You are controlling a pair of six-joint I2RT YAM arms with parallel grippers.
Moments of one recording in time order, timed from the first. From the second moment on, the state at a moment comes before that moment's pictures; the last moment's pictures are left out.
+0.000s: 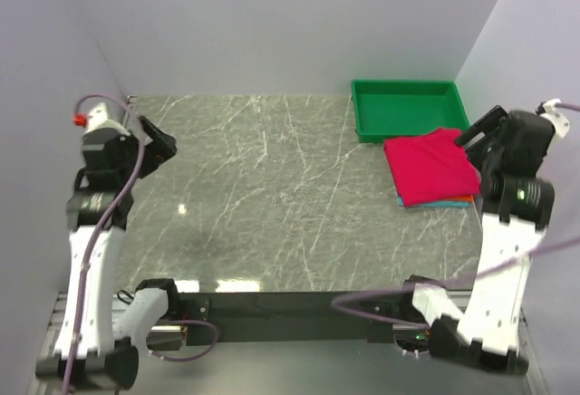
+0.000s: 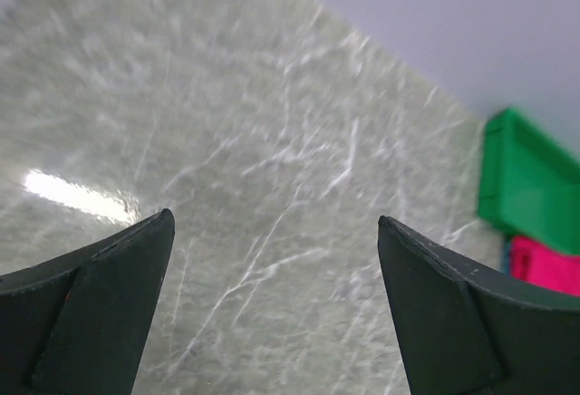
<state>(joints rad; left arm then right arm) 0.05 0.89 1.12 -0.64 -0.02 -0.57 -0.28 1.02 1.53 -1.01 0.21 0.53</state>
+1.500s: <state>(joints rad) -0.15 0.24 0.88 -0.70 -0.37 -0.65 0.20 0.21 0.97 -0.66 0.40 0.46</state>
